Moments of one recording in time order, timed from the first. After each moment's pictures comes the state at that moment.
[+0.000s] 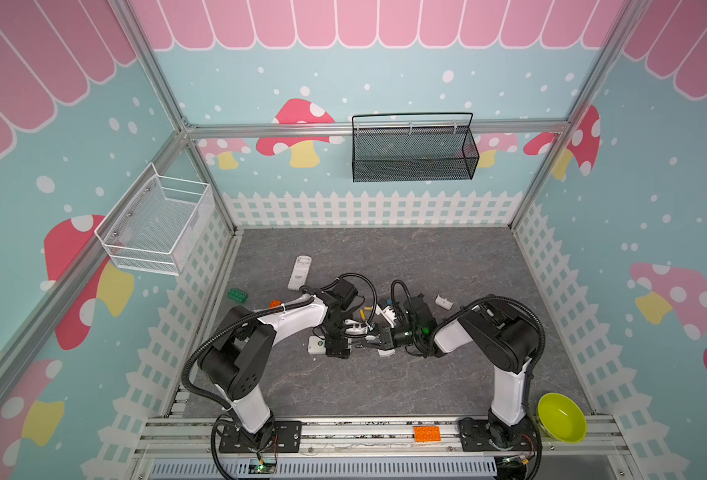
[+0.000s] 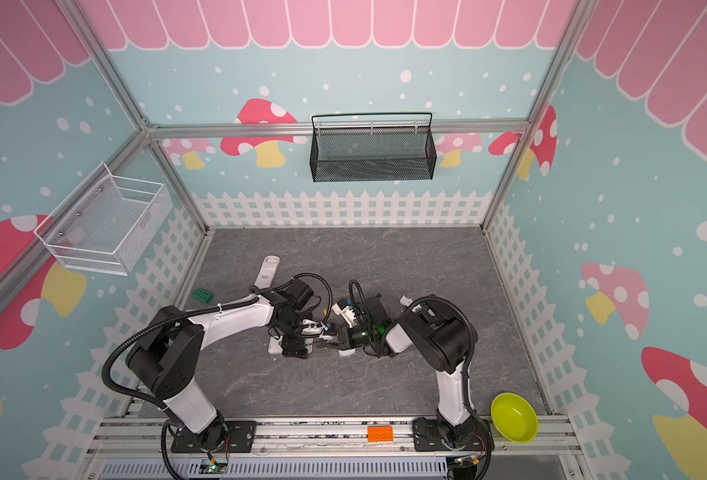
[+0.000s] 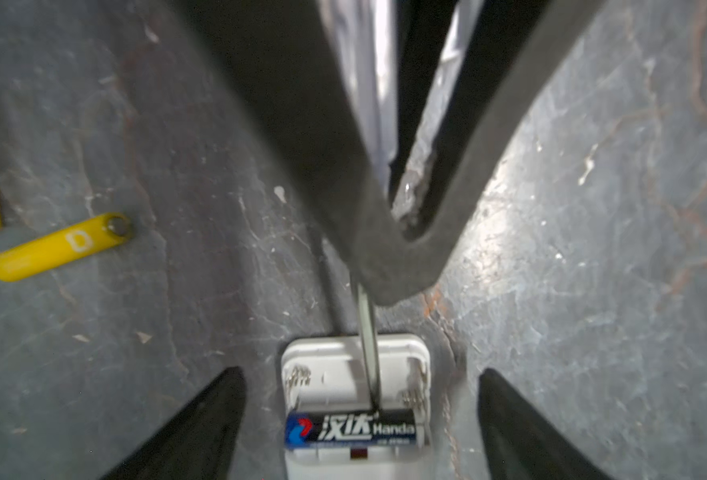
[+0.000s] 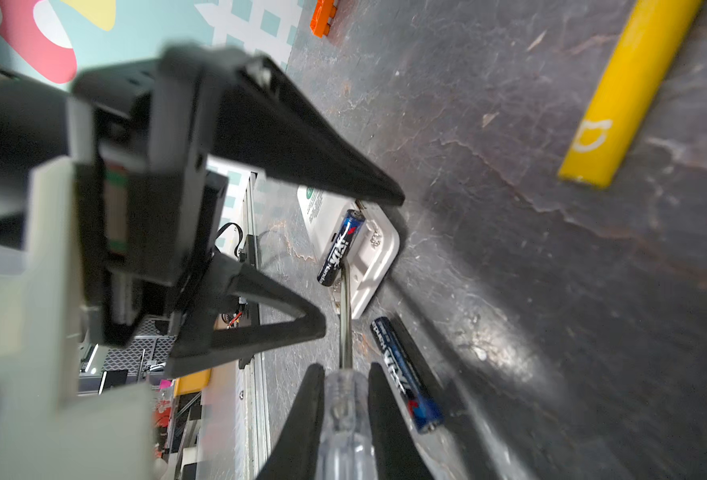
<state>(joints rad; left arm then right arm) -0.59 1.72 1.07 -0.76 0.22 0.98 0.64 1.95 0.66 0.74 -0.90 0.69</state>
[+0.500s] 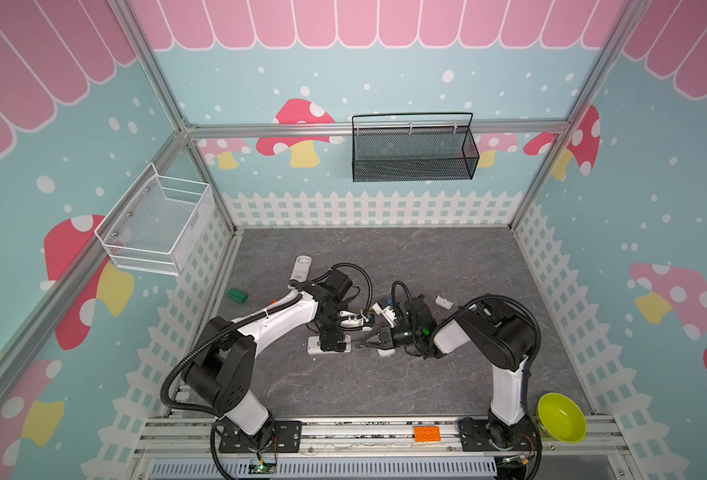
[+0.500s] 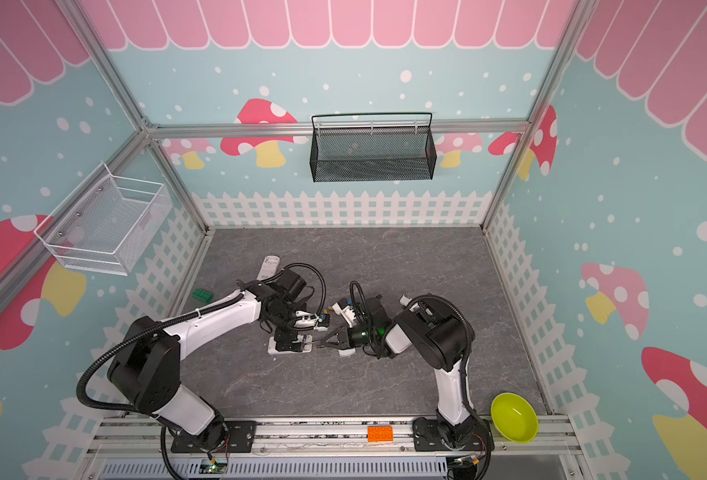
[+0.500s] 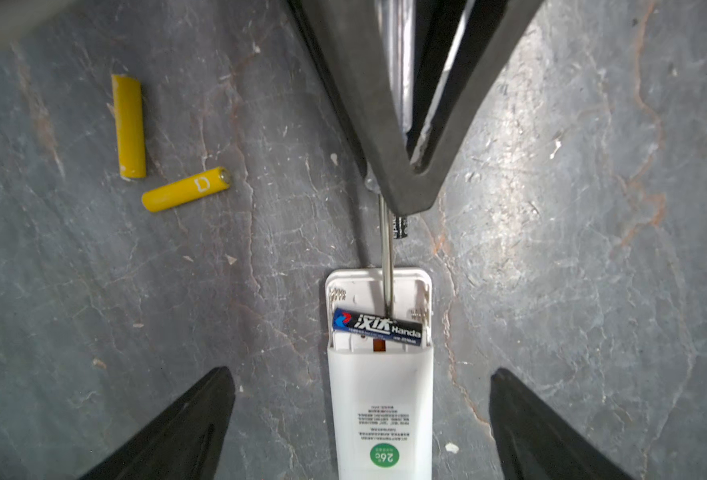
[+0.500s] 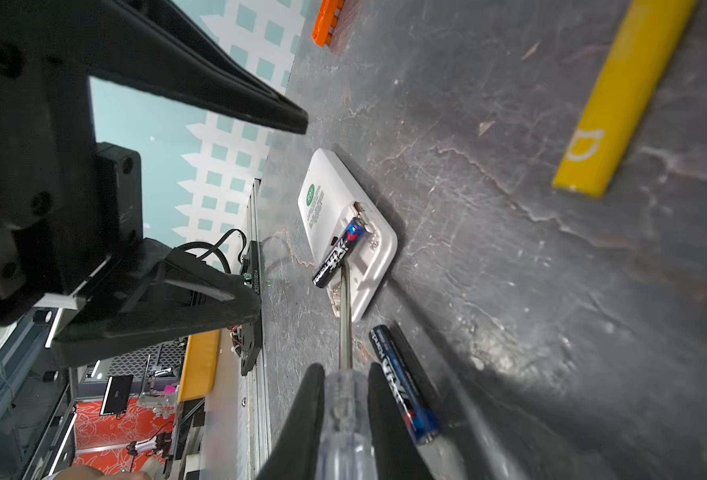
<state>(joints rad) -0.56 1.62 1.10 -0.86 0.17 0.98 0.64 1.97 0.65 0.80 -0.90 0.73</state>
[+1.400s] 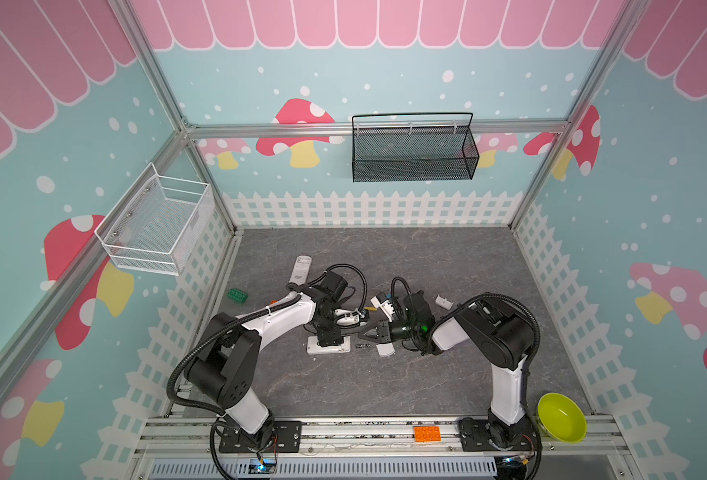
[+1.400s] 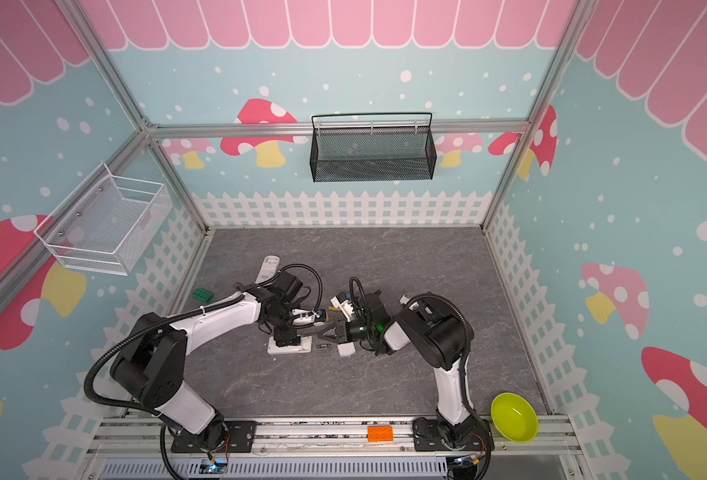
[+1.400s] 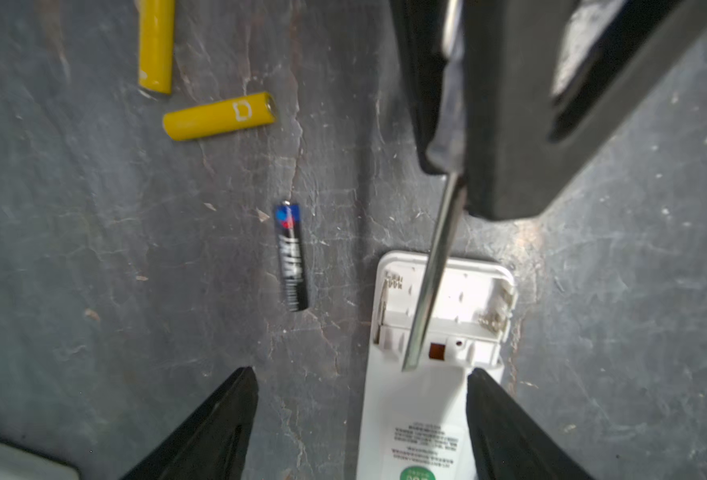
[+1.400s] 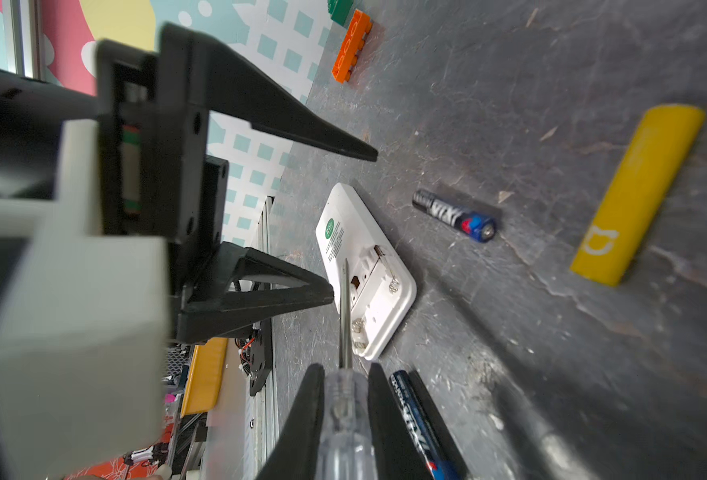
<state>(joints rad) -0.51 1.67 1.04 -0.73 0.11 0.90 0.62 1.97 0.69 0.84 -0.90 0.76</state>
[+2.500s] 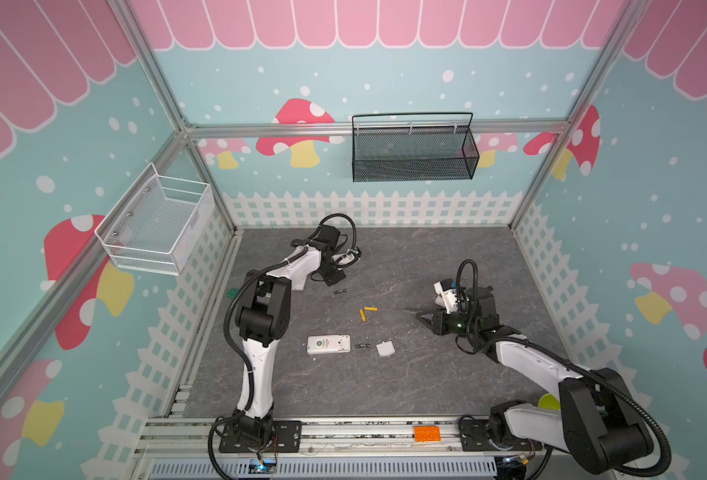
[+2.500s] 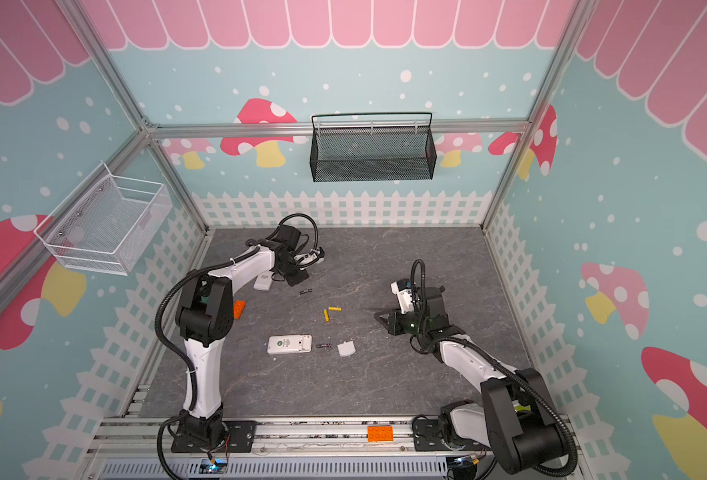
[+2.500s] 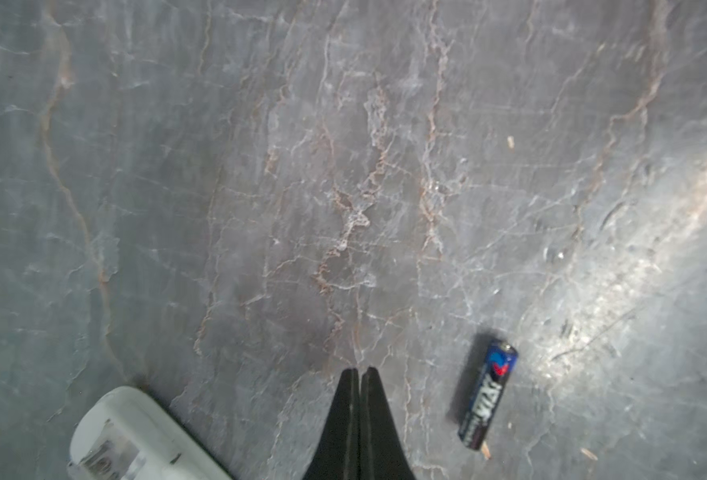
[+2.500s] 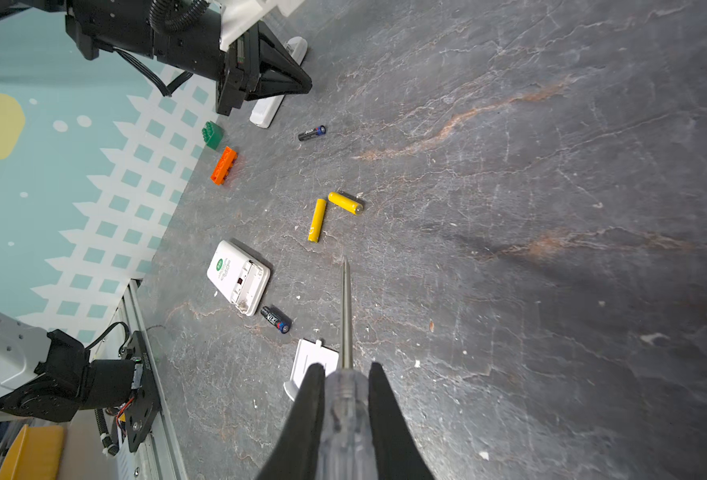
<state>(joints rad) -0.30 2.19 1.72 -0.72 0.08 0.74 0.25 1.24 0.49 0.11 -0.64 0.34</state>
